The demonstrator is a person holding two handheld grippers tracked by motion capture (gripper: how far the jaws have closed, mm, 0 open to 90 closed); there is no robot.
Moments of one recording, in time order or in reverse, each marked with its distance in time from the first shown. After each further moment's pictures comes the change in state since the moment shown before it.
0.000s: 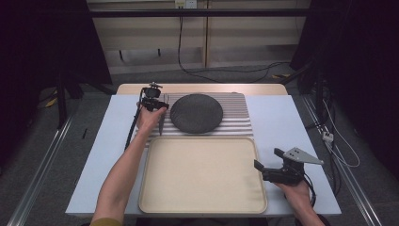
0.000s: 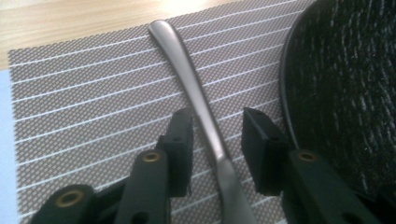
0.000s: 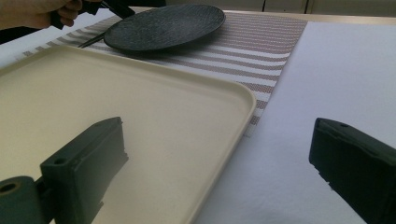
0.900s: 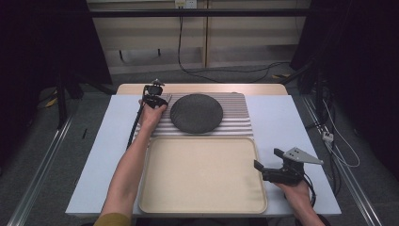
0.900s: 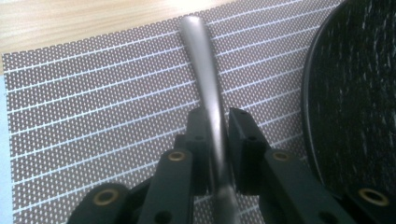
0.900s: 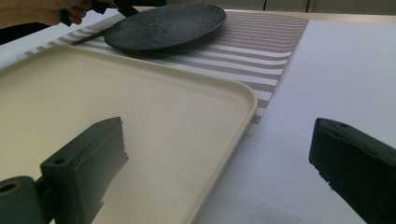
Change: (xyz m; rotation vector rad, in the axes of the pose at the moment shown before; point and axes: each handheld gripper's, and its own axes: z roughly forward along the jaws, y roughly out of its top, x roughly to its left) left arm 0.002 0.013 0.013 0.072 0.027 -0.008; right arm 0.000 0.000 0.000 0.002 0.004 0.002
